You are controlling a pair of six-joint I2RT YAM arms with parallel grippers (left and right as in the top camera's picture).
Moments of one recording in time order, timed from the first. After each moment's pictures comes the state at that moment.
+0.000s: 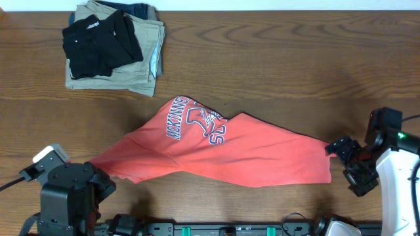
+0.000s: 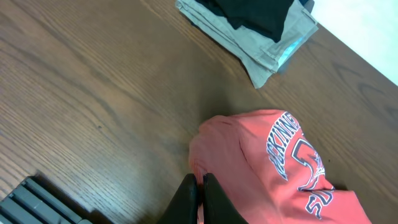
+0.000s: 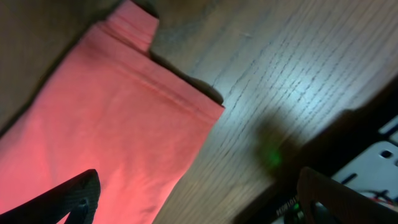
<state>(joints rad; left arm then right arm) -0.22 0.64 1.24 -1.45 -0.38 -0.80 -0.33 1.22 0.82 -1.18 -0.05 0.75</state>
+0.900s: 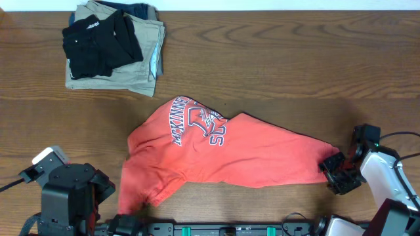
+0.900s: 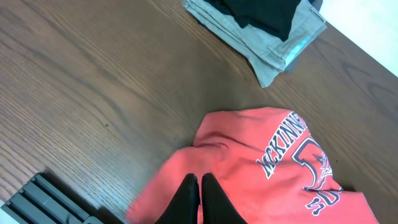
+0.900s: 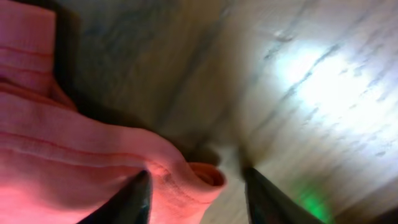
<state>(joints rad) -0.22 0.64 1.24 -1.47 -0.40 -0.80 -0.35 1.37 0.56 -0.82 -0.10 0.80</state>
